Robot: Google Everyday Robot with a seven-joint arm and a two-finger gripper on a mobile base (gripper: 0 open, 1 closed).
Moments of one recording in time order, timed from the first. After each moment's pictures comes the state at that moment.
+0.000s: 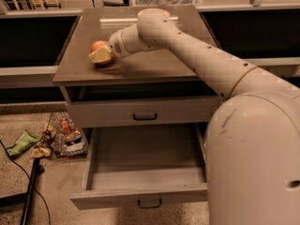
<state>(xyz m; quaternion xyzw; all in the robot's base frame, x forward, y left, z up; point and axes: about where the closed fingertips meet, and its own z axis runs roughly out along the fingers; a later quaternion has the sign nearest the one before) 0.773 0.164 0.844 -0.43 0.74 0.27 0.43</state>
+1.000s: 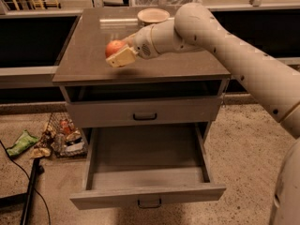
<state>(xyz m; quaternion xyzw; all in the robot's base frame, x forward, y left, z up) 0.700 0.093 0.887 -0.50 0.68 0.28 0.46</state>
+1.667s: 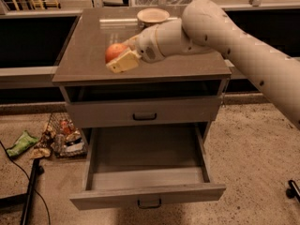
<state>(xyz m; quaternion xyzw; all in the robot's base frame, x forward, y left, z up) 0.652 0.086 0.903 -0.51 0.67 0.29 0.45</state>
